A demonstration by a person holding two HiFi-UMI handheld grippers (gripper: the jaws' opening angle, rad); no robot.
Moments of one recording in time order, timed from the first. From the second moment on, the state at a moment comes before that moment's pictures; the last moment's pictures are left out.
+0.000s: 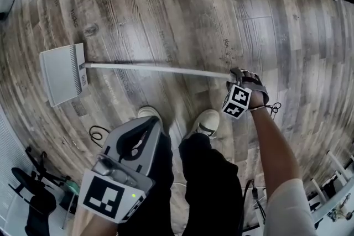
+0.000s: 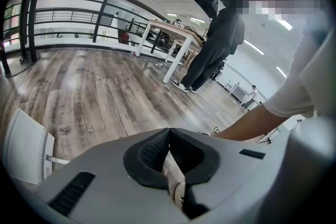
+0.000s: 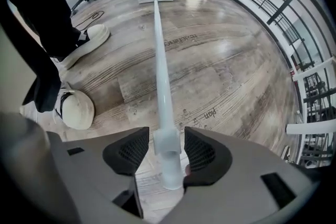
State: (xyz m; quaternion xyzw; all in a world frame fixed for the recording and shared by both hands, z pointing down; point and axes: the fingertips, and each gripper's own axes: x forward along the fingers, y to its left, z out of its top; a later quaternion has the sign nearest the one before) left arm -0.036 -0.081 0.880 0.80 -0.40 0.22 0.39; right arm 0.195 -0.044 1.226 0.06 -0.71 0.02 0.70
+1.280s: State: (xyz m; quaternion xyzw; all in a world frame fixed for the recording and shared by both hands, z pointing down) left arm -0.048 -0.087 0.782 0.79 -0.41 0.20 0.40; right arm 0.157 -0.063 1.075 0.03 -0.74 -0.06 0.67
